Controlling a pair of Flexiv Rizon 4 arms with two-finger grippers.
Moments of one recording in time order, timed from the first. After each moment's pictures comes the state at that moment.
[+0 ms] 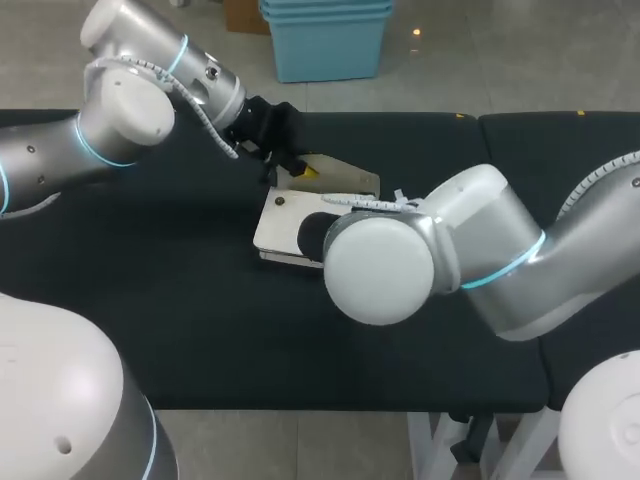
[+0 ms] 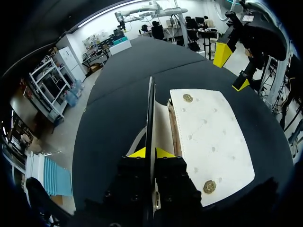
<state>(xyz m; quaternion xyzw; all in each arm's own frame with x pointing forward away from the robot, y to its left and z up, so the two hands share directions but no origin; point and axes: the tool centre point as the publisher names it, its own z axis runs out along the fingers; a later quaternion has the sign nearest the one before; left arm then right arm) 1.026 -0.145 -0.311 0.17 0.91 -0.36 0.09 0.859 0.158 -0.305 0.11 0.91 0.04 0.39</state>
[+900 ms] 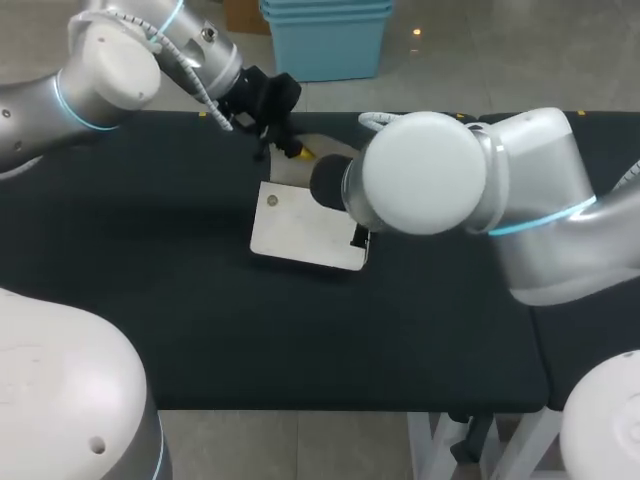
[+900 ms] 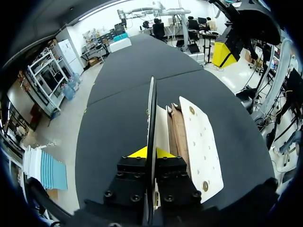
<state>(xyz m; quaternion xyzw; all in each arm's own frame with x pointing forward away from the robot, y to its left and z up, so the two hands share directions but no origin) 1.005 -0.139 -0.258 0.15 0.93 -0.34 0.06 0.866 0.147 -0.227 0.12 0.92 0.07 0.36</state>
